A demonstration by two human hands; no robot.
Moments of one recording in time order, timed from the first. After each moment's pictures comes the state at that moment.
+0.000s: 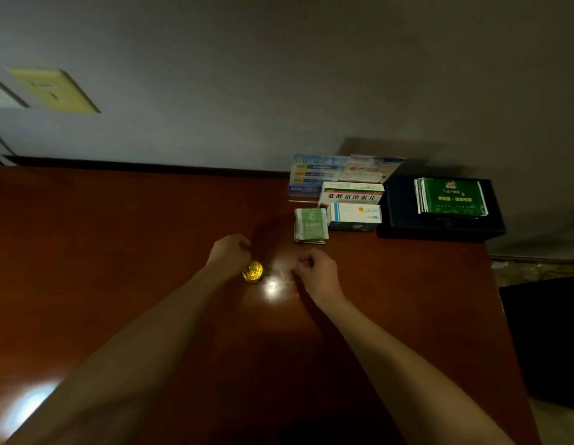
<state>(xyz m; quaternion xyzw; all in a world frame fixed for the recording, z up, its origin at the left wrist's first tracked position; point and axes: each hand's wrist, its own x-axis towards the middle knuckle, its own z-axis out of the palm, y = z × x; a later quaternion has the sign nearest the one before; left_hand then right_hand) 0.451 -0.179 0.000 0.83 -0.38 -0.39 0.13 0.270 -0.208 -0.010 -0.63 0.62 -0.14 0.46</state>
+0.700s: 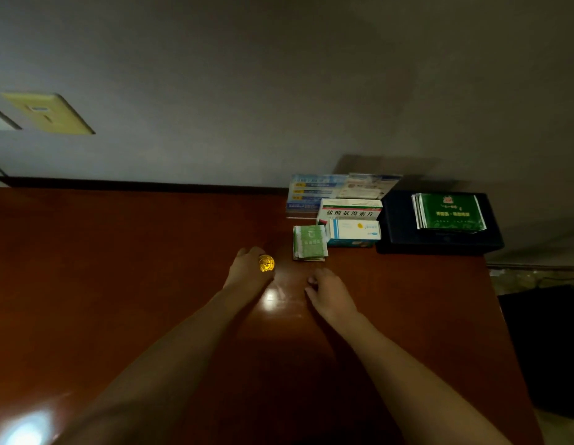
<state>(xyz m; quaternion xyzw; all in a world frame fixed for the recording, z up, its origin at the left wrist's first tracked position) 0.427 -0.194 -0.010 0.80 -0.44 -0.37 0.17 0.250 -0.225 -0.017 -0.76 0.56 0.02 0.32</state>
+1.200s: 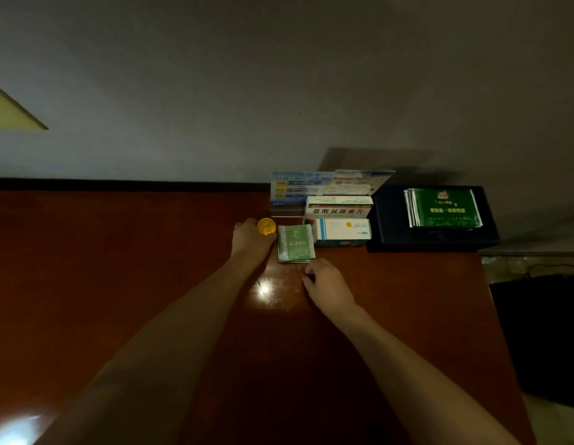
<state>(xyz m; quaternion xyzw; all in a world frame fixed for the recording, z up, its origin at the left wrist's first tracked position) 0.411 -0.273 -0.030 0.83 -0.36 -0.35 0.24 0.238 -0.257 -0.031 -0.76 0.56 0.00 0.33</state>
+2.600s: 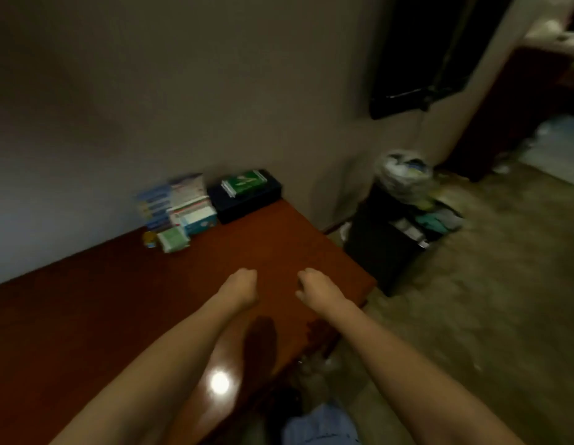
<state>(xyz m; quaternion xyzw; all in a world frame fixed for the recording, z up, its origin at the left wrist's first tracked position) 0.208 -0.002 0.112 0.55 -0.81 -0.21 -0.07 0.041 0.055 0.116 -0.68 0.70 -0.03 0.20</state>
